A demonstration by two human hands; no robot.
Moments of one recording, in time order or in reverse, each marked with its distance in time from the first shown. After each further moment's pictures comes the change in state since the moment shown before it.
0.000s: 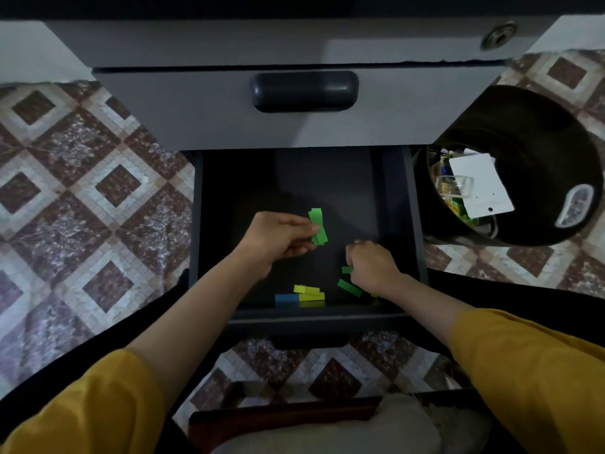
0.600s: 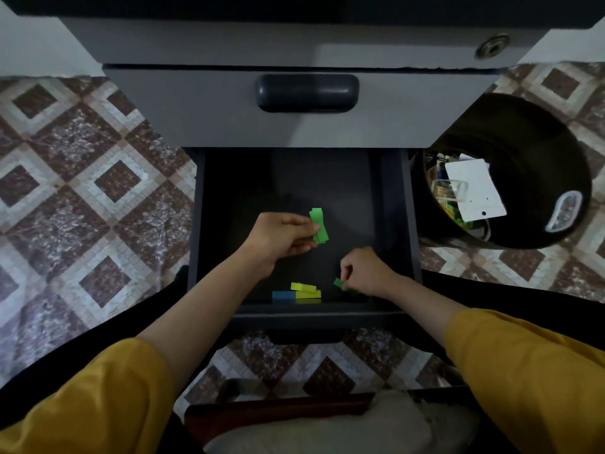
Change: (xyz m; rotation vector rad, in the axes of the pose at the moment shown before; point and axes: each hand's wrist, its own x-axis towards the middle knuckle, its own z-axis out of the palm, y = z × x) left_hand -0.003 -0.003 0.007 -0.051 0.001 0.008; right_hand 0.002 0.011 0.011 0.330 -0.125 -0.034
